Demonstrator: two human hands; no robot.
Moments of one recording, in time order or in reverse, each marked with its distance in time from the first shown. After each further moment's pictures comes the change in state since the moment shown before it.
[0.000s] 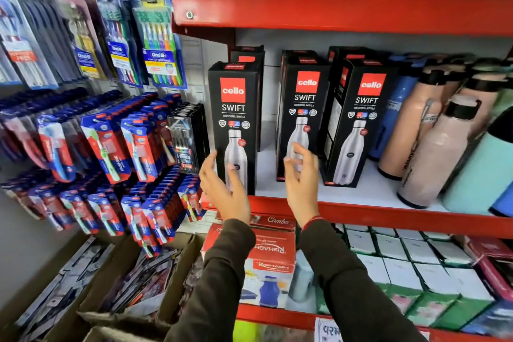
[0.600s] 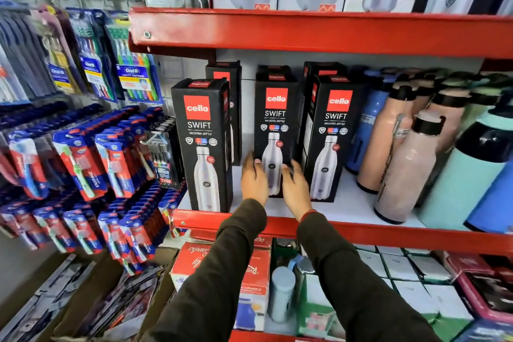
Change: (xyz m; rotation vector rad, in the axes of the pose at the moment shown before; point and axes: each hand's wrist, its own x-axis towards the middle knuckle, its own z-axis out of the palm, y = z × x) left_hand -0.004 0.012 0.122 0.008 -0.470 -0.257; right_hand 0.059 0.037 -0.034 -0.039 -0.125 0.297
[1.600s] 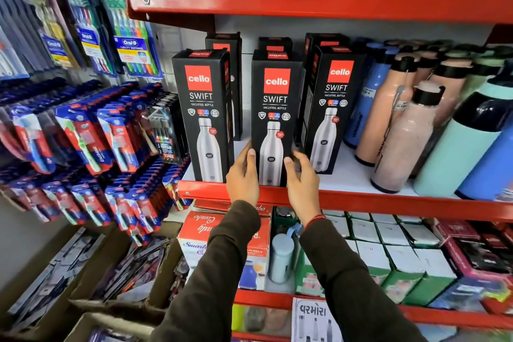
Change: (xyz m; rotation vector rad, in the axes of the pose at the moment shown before) left_hand -0.064 -0.007 -0.041 -0.039 0.079 -0.008; right_hand -0.077 -0.001 -0.022 0.004 0.055 -0.111
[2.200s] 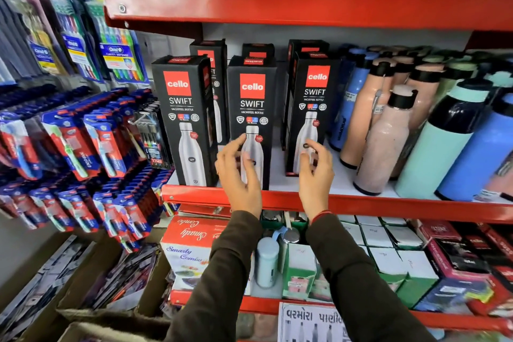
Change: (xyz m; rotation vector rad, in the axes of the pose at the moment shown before) left_hand -0.037 0.030 0.032 -0.030 0.236 0.493; right_hand 0.025 0.006 -0.052 0.043 0.269 -0.165
